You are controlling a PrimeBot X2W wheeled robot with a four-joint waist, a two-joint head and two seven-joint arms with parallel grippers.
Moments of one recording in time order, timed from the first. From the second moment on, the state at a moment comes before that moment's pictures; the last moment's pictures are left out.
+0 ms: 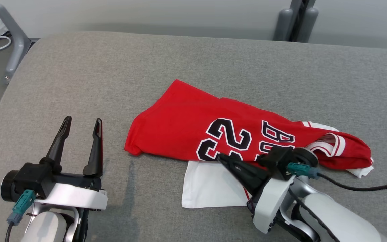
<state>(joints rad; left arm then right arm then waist) -0.16 0.26 -0.22 0.07 -0.38 0.08 -0.26 -0.50 -0.32 0.87 0.21 0.55 0.13 0.00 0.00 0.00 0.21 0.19</state>
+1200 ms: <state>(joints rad) -0.01 0.30 -0.21 0.03 -0.36 0.08 -0.20 -0.04 -0.13 0.02 0.01 0.27 0.13 -0.06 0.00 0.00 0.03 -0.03</state>
